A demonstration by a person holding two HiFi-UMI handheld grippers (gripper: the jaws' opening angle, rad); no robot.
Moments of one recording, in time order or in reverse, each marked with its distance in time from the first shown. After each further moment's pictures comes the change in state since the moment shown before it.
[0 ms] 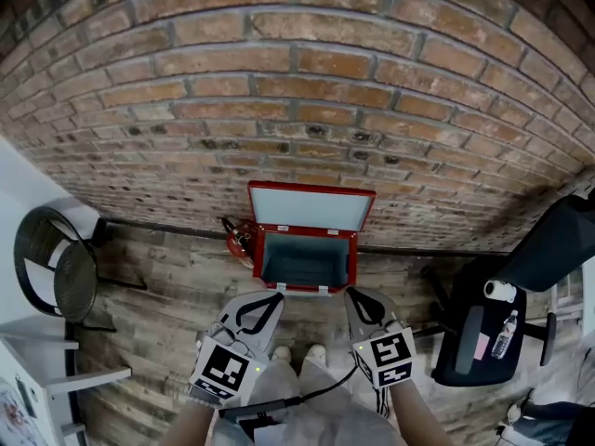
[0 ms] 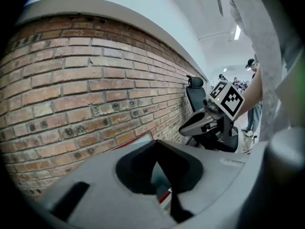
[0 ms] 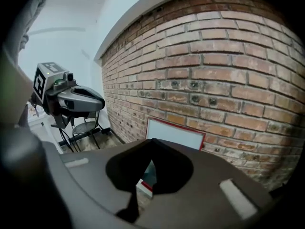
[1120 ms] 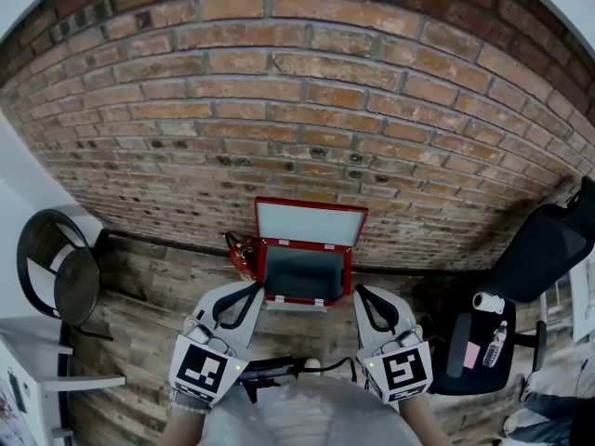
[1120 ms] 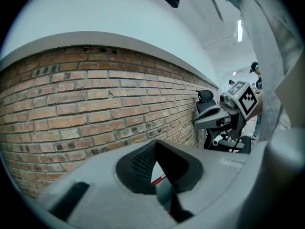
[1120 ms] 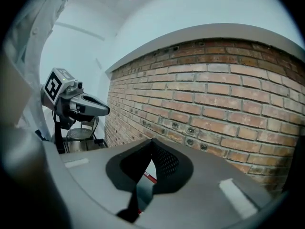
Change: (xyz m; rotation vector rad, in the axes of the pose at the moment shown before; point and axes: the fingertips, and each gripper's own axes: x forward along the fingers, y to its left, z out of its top) left arm -0.081 0.023 0.079 -0.013 -0.155 0.166; right arm -0.087 0.028 0.111 -0.178 -0.243 -0.061
